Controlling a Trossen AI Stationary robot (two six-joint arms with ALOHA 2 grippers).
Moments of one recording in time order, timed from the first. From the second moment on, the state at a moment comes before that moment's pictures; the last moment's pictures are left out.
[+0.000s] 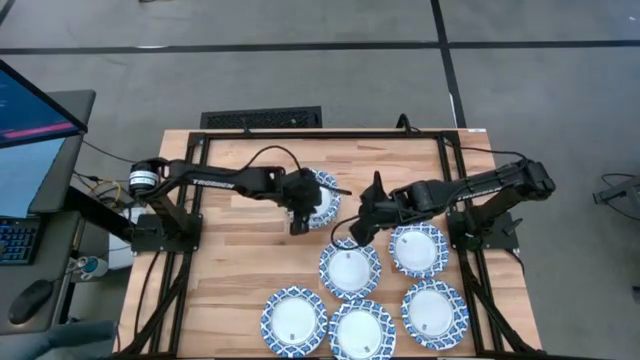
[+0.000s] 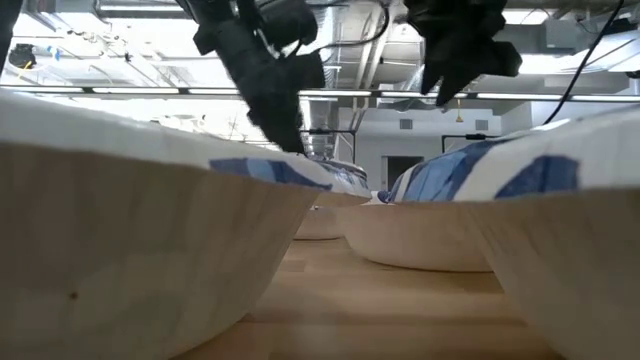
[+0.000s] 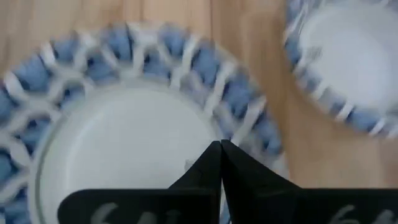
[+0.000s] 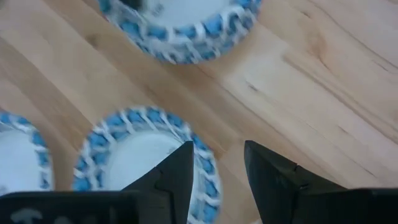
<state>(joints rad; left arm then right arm) 0.13 1.69 1.16 -0.42 0.08 0.10 0.19 1.49 1.26 -0.94 0.25 0.97</state>
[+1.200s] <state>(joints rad) 0.10 1.53 1.37 -0.44 0.18 0.05 0.24 1.49 0.89 -0.67 -0.06 1.17</state>
